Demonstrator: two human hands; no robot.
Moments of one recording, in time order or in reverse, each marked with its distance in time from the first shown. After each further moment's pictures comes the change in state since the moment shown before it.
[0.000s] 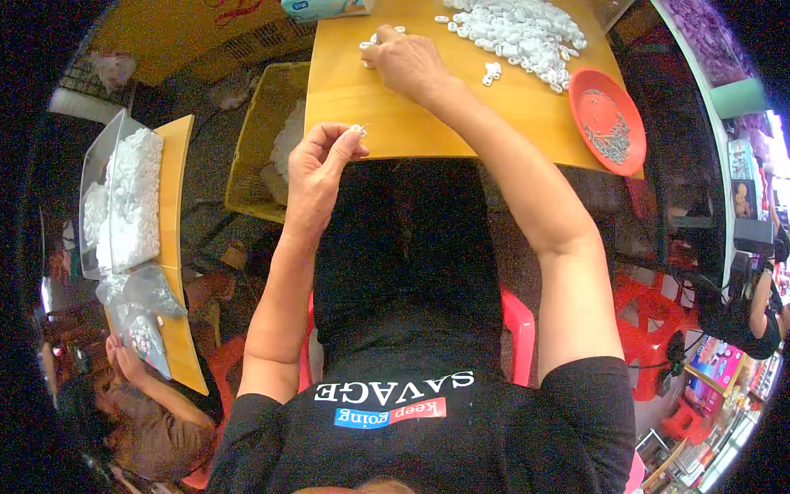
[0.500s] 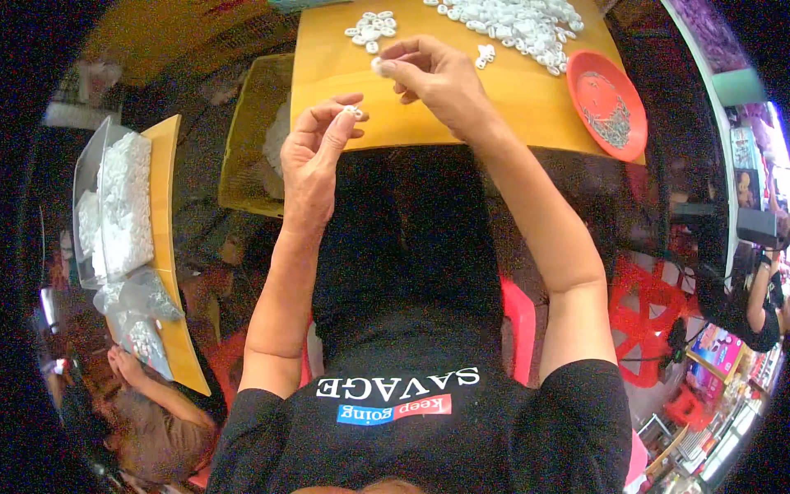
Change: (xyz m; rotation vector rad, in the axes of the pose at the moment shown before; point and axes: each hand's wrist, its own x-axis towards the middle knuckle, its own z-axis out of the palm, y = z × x) left_hand 0.002 0.006 0.018 -0.162 -0.017 0.065; right_hand -0.065 -0.026 -0.054 1.185 0.074 0.562
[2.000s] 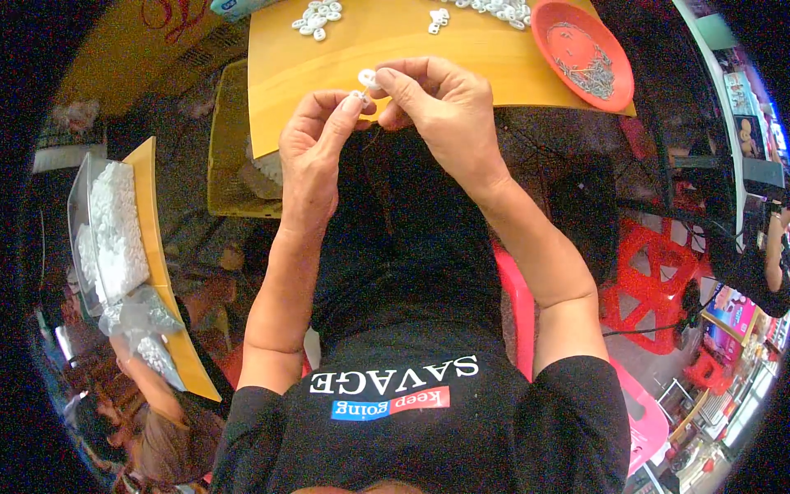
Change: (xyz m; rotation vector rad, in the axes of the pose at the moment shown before) left_hand -0.010 -0.005 0.047 0.072 -0.083 -0.110; right_hand -0.084 -0.016 -0.009 0.267 0.262 0.049
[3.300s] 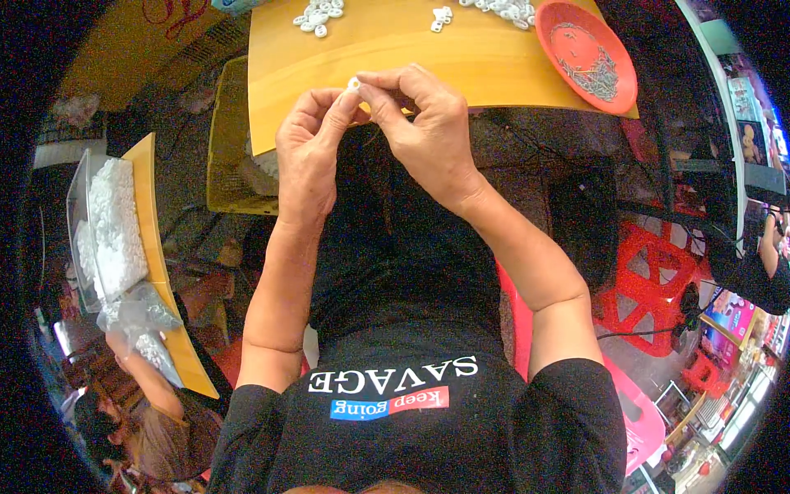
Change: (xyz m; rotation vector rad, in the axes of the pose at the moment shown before) left_hand 0.005 -0.003 -0.002 -0.048 0.040 -0.018; right_hand -0.002 0.020 0.014 -0.329 0.032 -0.327
